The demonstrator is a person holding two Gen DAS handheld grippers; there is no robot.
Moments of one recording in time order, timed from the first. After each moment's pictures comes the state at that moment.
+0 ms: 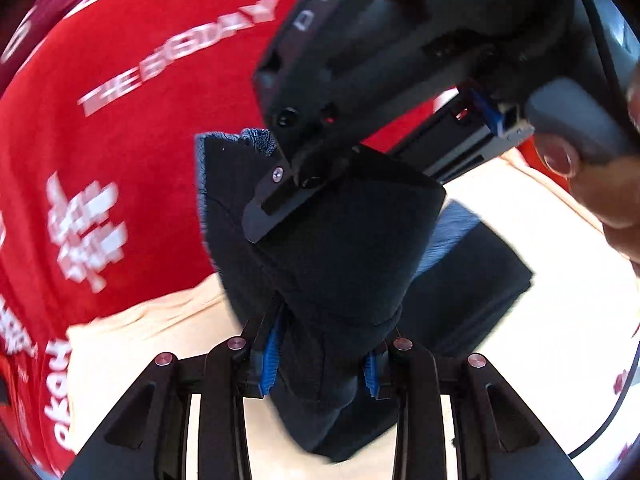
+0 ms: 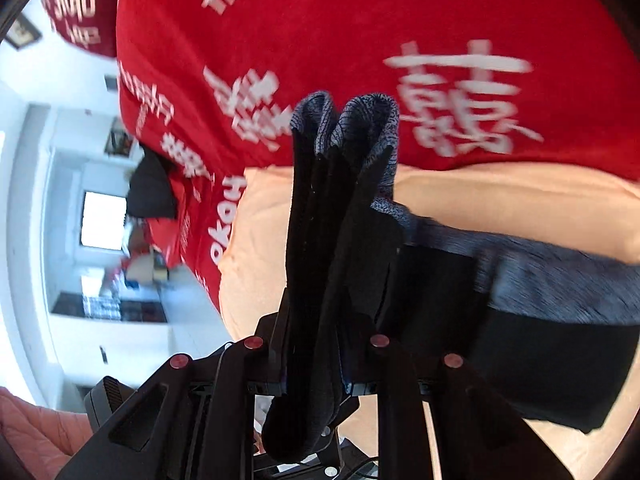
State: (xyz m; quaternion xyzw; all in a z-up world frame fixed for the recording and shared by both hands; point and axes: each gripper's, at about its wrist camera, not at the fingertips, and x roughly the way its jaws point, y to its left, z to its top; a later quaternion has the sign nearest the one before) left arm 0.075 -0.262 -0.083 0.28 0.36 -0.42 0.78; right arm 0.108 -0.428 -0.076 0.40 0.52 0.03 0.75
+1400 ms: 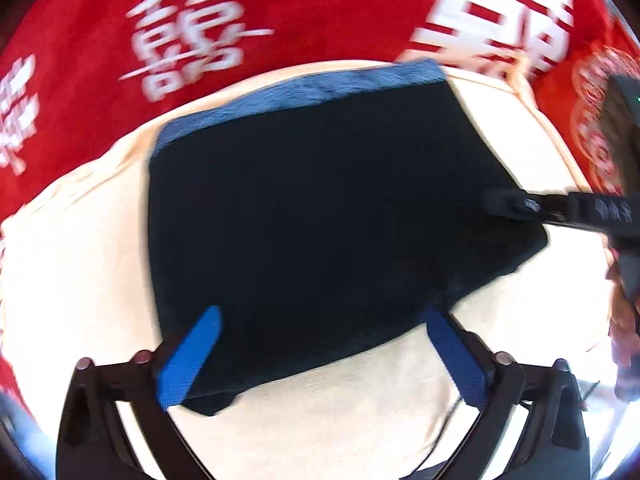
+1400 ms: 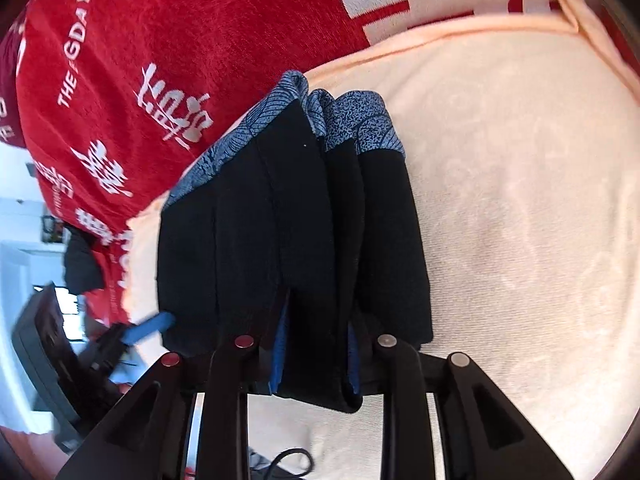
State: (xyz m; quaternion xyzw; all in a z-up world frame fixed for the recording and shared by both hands) left arm 0.058 -0.305 -0.168 0.25 0.58 -0.35 0.69; right arm -0.057 -0.513 -0.164 0.39 0.53 -0.16 0.74
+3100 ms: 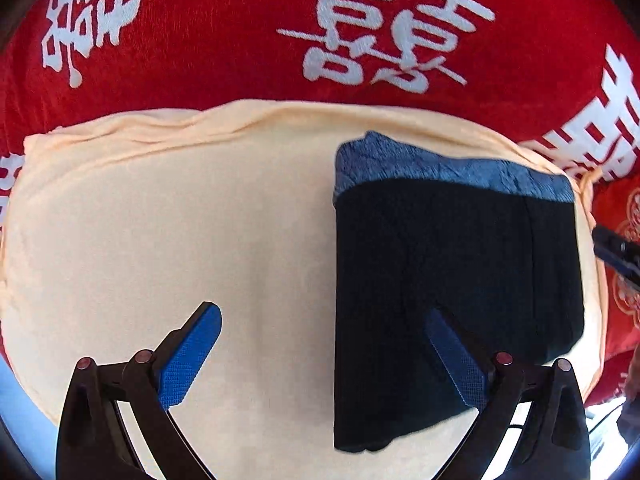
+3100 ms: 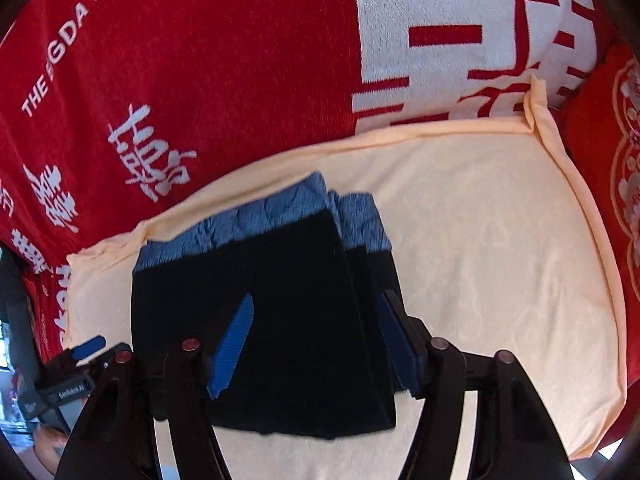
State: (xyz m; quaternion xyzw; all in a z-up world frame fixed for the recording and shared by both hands) left arm 0.181 -0.238 -0.179 0.14 0.63 -0.26 0.72; right arm 0.002 -0.528 -0.129 0.31 0.50 -0.29 0.75
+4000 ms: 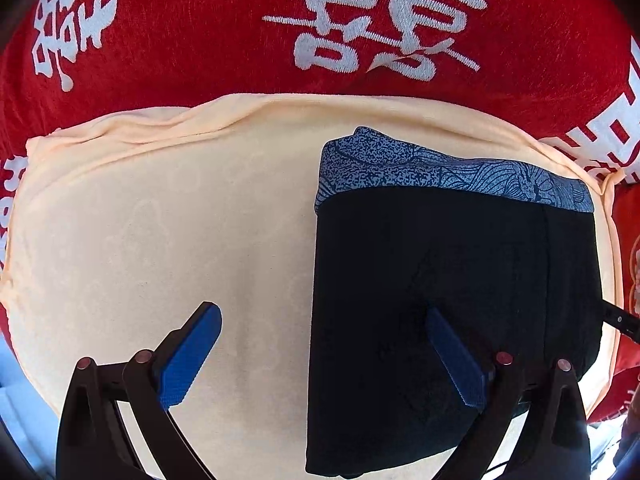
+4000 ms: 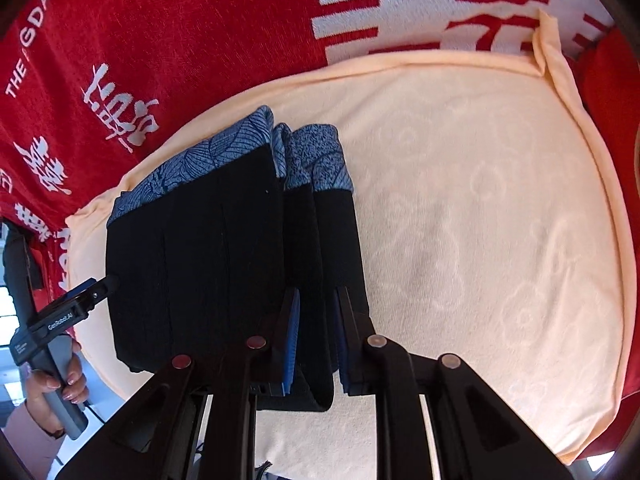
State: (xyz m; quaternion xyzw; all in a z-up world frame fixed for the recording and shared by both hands) left arm 0.178 -0.268 -0.192 0.17 0.64 -0.24 0.71; right arm -0.043 -0.545 -0.156 0.36 0.58 -0.23 0.70
